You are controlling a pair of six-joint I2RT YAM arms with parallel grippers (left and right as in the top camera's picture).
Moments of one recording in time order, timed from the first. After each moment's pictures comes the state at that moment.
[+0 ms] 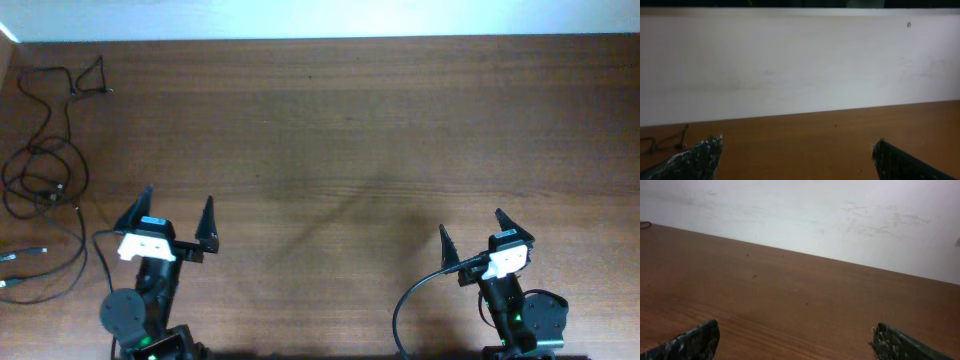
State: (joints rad) left arm 0.42 0.43 0.11 0.45 0.58 -0.02; right arm 0.01 0.02 0.01 -0.06 -0.23 -0.10
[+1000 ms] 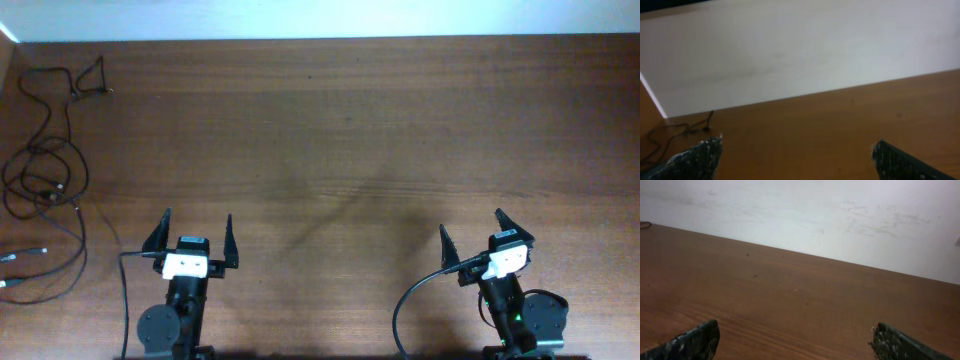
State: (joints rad) left arm 0.08 0.01 0.01 0.05 0.13 0.17; right arm 0.01 0.02 0.01 -0.06 -0.23 -0.10
